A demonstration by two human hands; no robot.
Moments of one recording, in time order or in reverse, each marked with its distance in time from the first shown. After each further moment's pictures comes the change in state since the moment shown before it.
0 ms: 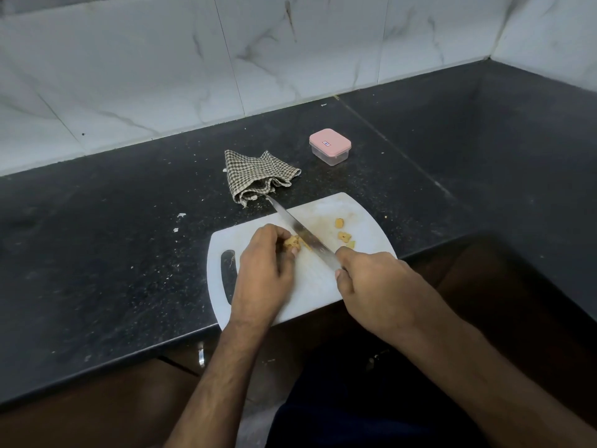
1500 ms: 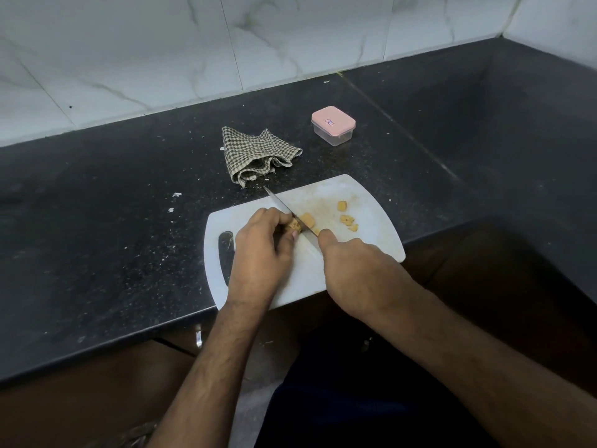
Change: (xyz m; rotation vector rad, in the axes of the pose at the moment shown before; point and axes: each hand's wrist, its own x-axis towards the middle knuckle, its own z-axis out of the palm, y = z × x) left_hand 0.004 -0.001 -0.001 -0.012 0.025 -0.022; right_hand 0.027 -0.021 0.022 -0.122 -0.209 0.042
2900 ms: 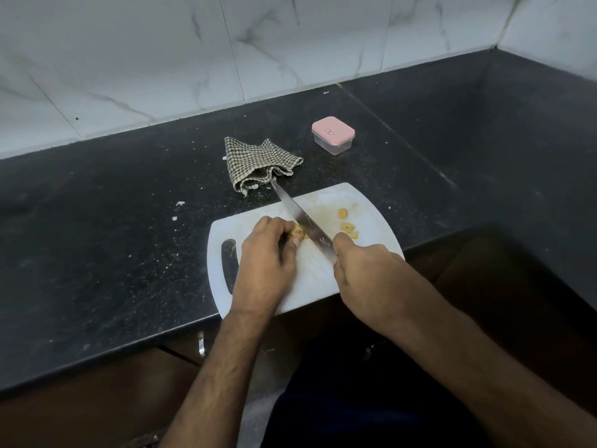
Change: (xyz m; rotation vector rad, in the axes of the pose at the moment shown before) left_hand -0.002 0.005 -0.001 0.025 -0.022 0.031; right_hand -0.027 0.009 -0.013 0.109 0.159 -0.025
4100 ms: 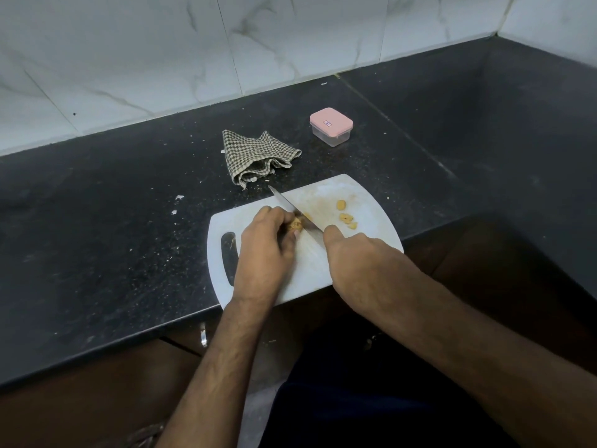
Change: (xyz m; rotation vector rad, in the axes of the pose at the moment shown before) left_hand 0.001 0.000 0.000 -0.015 0.002 -0.006; right_hand 0.012 -0.012 0.000 -0.174 -0.170 0.046
